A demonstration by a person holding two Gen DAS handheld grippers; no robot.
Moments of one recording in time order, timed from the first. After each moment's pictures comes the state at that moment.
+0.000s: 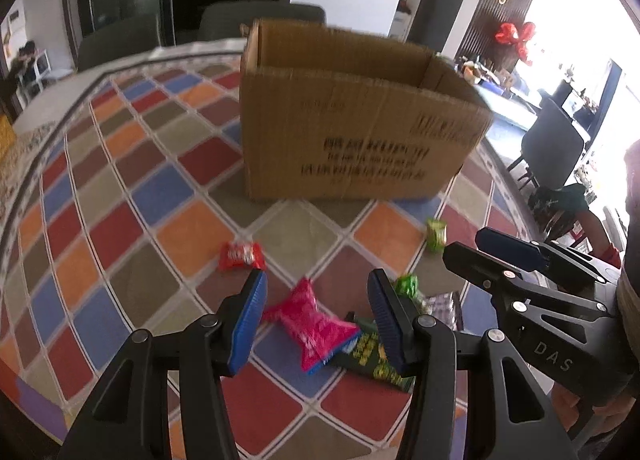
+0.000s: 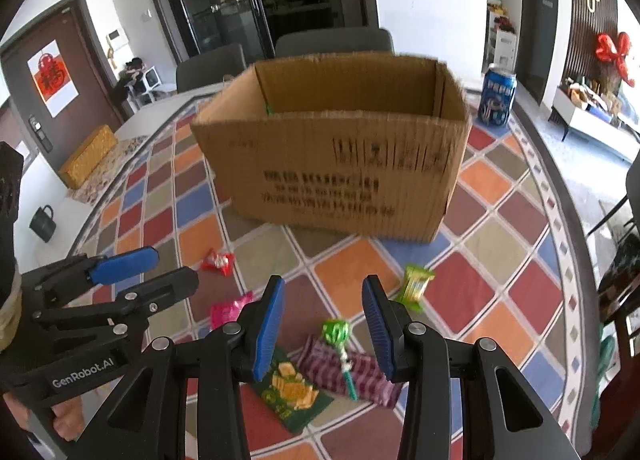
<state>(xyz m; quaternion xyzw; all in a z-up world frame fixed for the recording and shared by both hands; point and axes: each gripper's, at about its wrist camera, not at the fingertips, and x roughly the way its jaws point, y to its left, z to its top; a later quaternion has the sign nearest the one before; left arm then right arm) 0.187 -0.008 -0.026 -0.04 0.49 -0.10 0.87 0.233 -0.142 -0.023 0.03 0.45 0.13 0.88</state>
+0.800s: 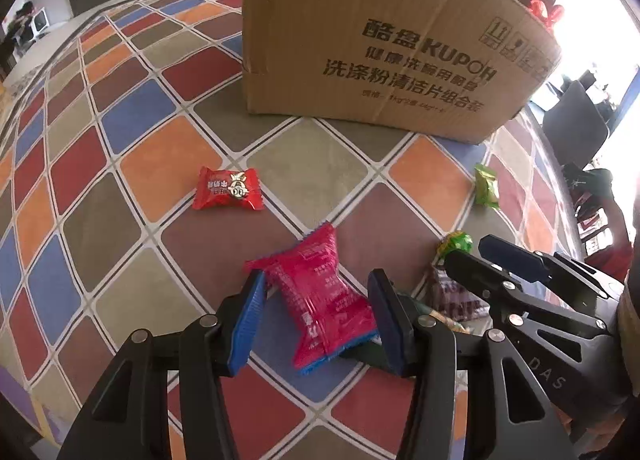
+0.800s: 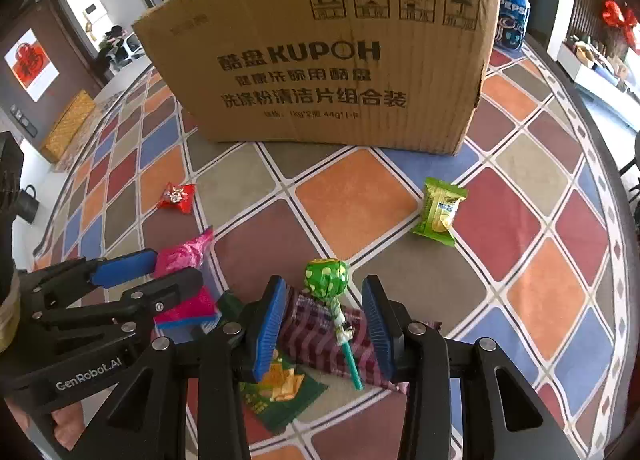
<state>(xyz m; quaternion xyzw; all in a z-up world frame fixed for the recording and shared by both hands) 0.211 -0.011 -0.100 -0.05 0.57 -0.08 0.82 0.244 -0.136 -0.104 0.03 0.54 0.12 0.83</state>
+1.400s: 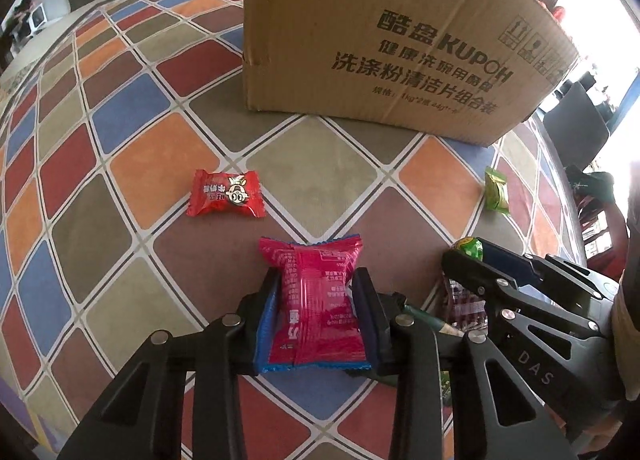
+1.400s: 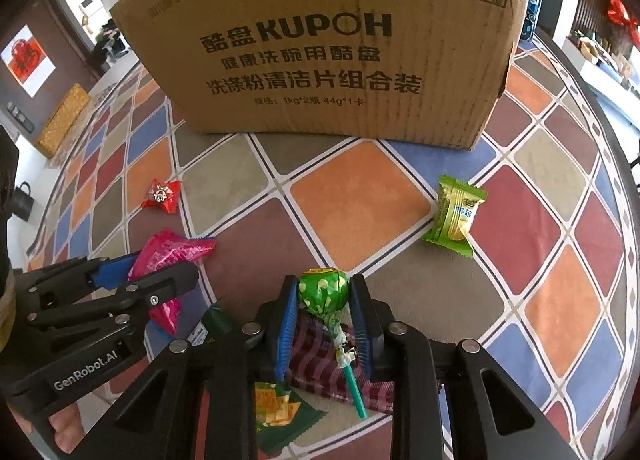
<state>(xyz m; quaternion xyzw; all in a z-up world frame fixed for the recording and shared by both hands) 0.219 -0.006 -0.110 -0.06 0.57 -0.08 0.82 0.260 -0.129 -0.120 0.03 0.55 0.12 0.83</state>
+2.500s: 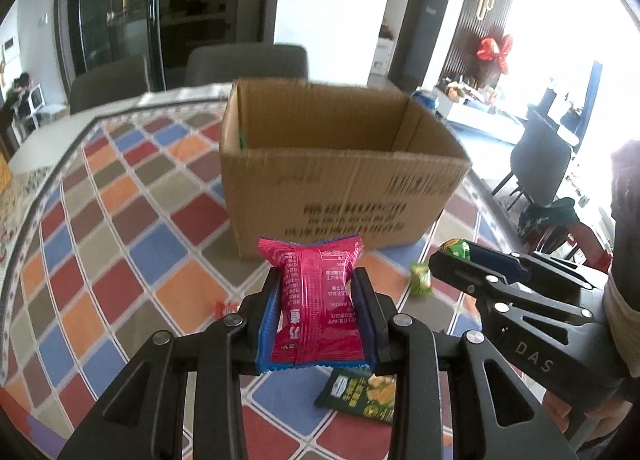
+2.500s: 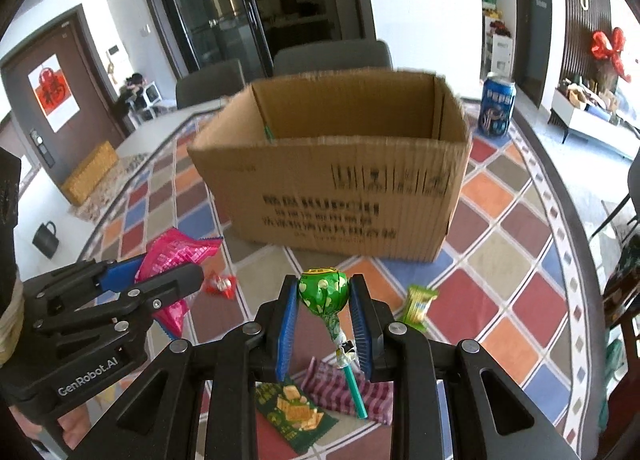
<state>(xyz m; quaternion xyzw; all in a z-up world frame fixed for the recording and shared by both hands) 0.204 -0.019 0.015 -0.02 0.42 -0.12 0.90 0.243 -0.144 -0.012 0.04 0.42 0.13 0.90</state>
